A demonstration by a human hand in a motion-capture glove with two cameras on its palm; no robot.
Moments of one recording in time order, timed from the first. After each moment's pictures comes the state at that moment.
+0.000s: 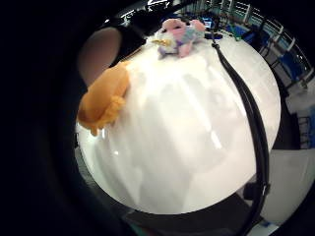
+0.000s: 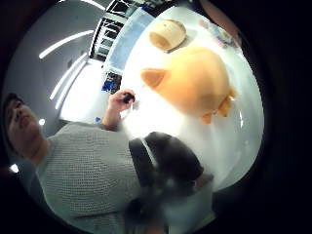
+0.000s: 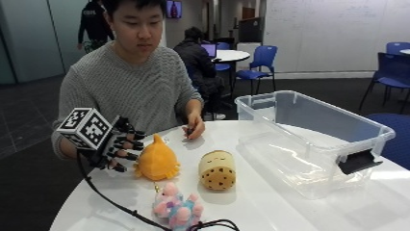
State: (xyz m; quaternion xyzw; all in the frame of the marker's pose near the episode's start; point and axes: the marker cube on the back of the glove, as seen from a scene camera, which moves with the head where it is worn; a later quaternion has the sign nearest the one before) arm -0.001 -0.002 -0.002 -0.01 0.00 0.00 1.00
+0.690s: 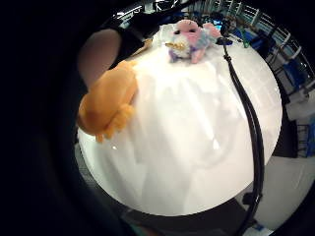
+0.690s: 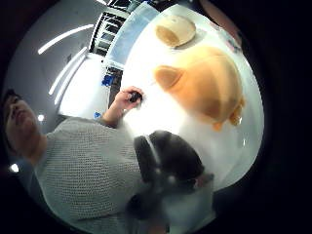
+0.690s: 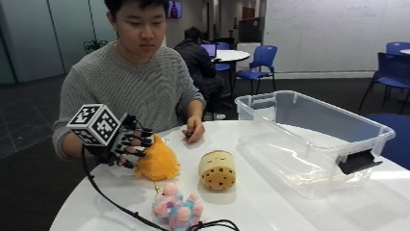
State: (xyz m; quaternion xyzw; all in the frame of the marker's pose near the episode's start) arm -0.013 -0.015 0.002 -0.03 0.01 -0.03 1.00
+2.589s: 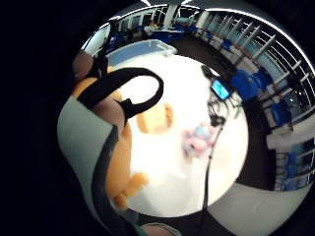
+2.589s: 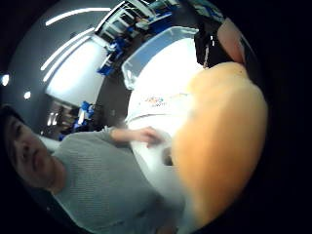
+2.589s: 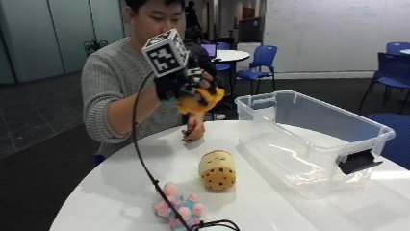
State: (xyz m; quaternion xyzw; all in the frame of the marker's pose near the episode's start) arm -0.197 -0.202 -0.068 0.01 0.05 -0.17 0.98
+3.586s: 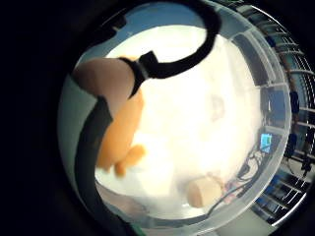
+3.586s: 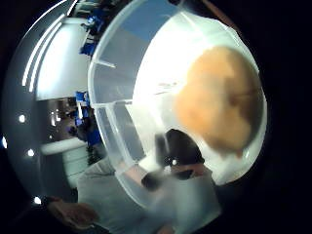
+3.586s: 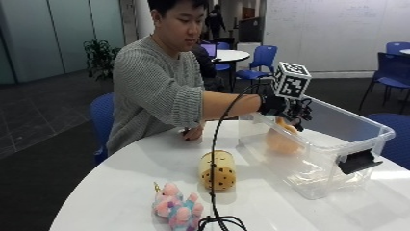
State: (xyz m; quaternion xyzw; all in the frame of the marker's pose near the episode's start) arm -0.333 -0.424 0.177 -0.23 0.14 -0.14 0.95
